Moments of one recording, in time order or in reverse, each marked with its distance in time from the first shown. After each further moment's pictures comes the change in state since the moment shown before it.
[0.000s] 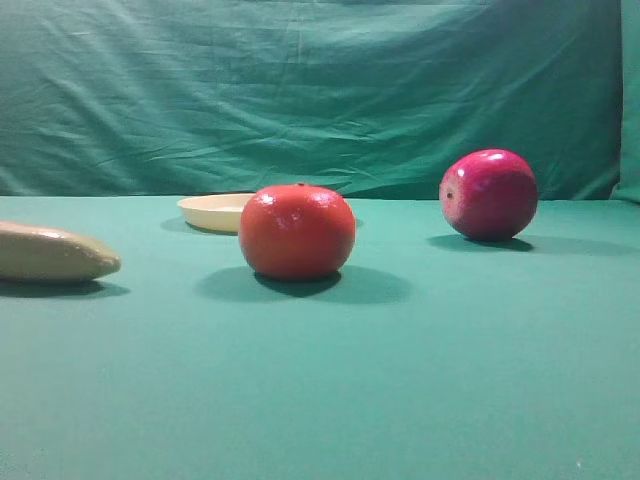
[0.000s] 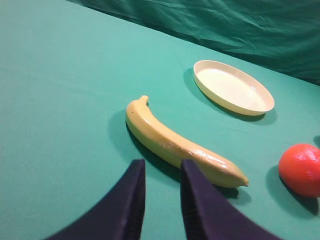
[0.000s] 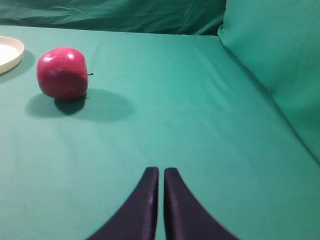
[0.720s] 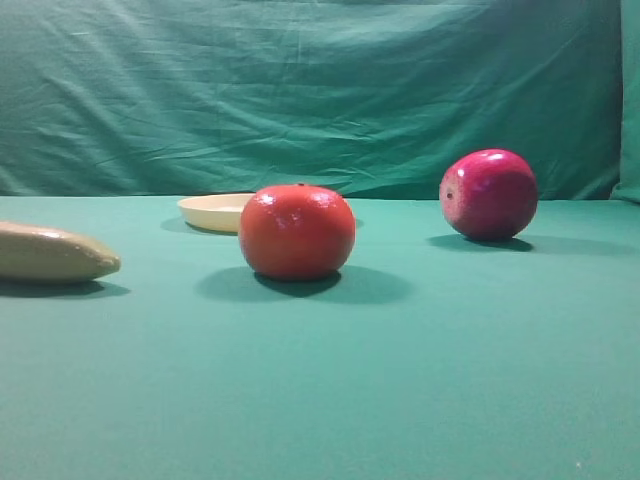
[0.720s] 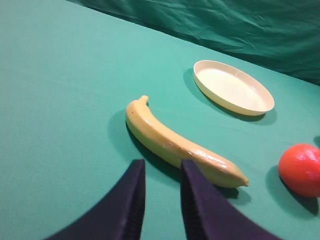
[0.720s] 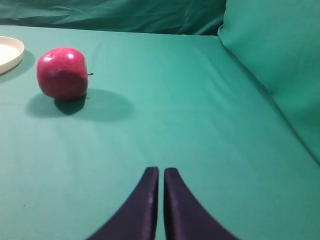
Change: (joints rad) left arm 0.000 0.000 0.000 0.000 0.000 0.000; right arm 0.000 0.000 0.000 -0.001 0.000 0.000
